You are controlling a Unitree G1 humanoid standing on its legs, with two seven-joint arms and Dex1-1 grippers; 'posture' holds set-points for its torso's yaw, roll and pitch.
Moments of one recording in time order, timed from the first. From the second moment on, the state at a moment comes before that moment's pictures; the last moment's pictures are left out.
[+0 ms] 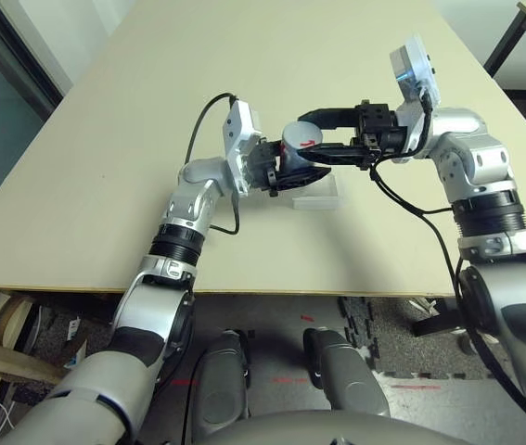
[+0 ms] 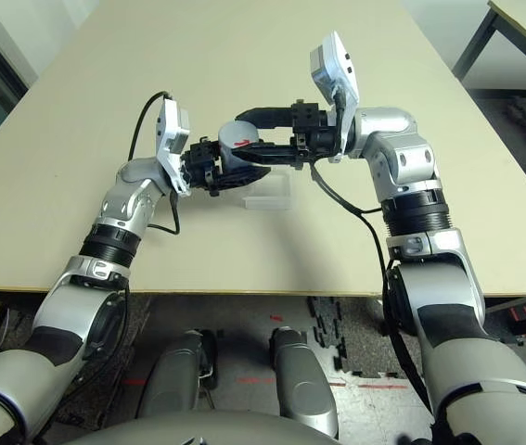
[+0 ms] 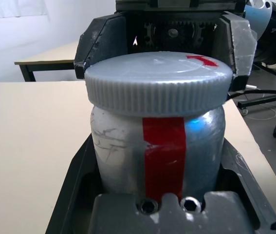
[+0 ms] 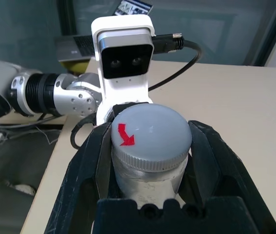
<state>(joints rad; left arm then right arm) -0.81 0.18 -0.03 0.56 -0.32 0.01 -1.22 -0.97 -0.38 0.06 0.46 0.41 0.26 1.42</state>
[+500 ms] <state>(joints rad) -0.81 0.16 -0.05 0.56 -0.33 0.05 -1.17 -0.99 -0.32 0.05 0.49 0.43 0.33 1.41</state>
